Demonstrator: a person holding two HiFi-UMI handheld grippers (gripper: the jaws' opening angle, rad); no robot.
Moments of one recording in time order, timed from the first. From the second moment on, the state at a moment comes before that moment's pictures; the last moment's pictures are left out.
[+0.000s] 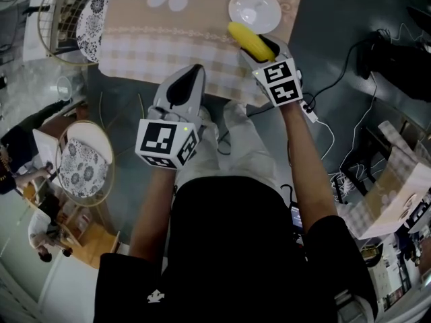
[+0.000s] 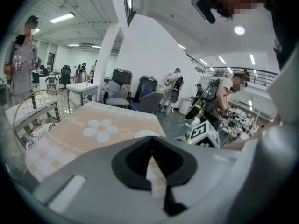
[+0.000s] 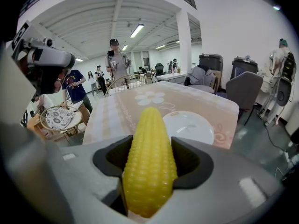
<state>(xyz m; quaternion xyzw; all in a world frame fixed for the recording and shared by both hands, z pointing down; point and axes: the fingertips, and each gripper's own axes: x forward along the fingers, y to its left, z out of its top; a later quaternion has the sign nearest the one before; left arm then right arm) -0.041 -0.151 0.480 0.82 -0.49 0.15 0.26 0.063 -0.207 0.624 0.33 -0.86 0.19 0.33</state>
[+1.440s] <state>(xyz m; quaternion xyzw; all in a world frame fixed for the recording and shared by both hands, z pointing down) -0.057 -0.232 0.478 0.85 -0.43 0.13 0.27 0.078 -0.318 0.659 0.39 -0.82 0.22 0.36</state>
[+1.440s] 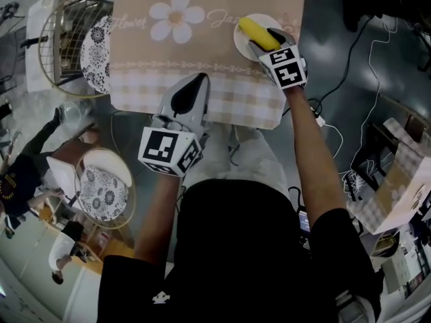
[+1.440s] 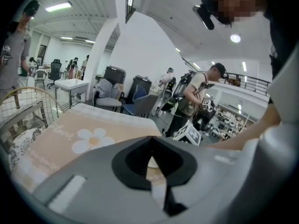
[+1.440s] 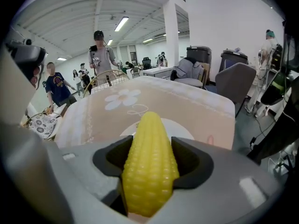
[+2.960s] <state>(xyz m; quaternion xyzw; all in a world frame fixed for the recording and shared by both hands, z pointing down) -0.052 -0.240 0.453 0.86 -0.44 0.11 0.24 0.086 -0.313 0.628 0.42 -0.82 0.22 0.33</state>
